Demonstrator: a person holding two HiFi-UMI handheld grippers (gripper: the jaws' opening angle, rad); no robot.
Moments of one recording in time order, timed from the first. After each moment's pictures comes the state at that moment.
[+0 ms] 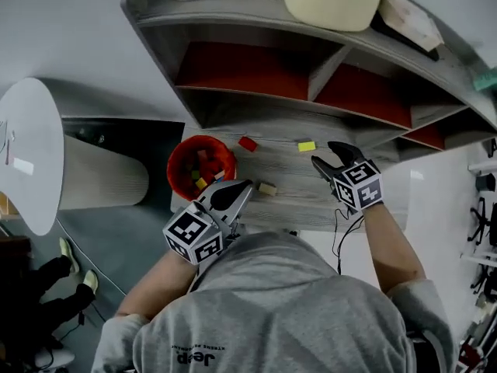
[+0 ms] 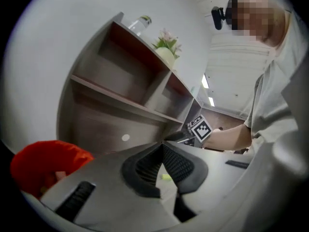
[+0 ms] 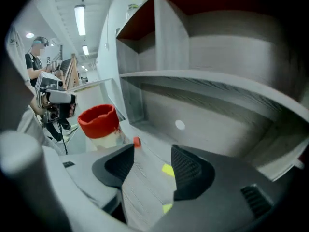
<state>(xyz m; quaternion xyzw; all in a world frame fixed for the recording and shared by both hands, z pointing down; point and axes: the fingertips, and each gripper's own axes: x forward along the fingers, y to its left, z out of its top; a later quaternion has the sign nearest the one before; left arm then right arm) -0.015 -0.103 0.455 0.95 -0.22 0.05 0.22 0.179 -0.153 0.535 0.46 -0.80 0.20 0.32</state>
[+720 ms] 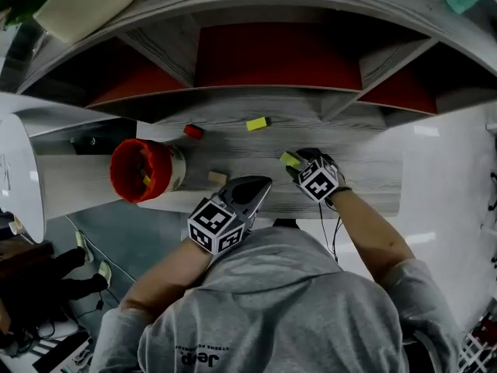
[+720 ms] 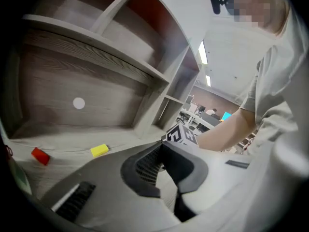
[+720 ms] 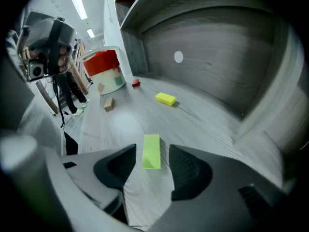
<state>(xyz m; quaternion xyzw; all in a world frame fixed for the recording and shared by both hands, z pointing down) 0.219 -0.034 0.557 0.94 -0.15 0.18 0.25 0.280 -0.058 0.740 0.35 -0.80 0.26 0.42</state>
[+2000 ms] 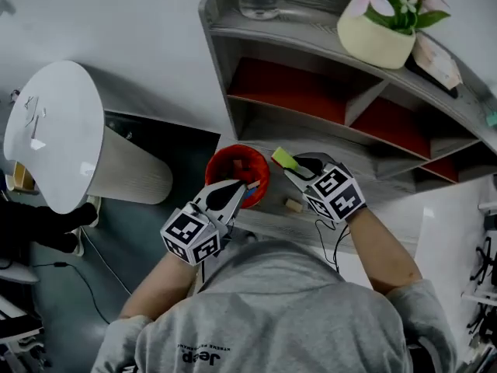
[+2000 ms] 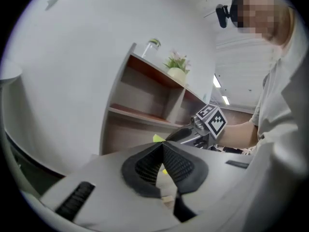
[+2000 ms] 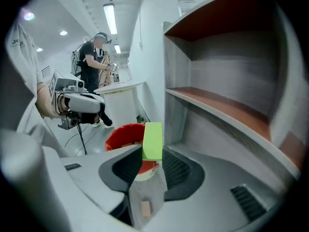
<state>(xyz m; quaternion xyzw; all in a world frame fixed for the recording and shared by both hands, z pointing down) -0.113 -0.123 0.423 0.93 -0.32 0.06 0.18 -0.012 -0.169 0.478 0.32 -0.88 0.13 0.33</state>
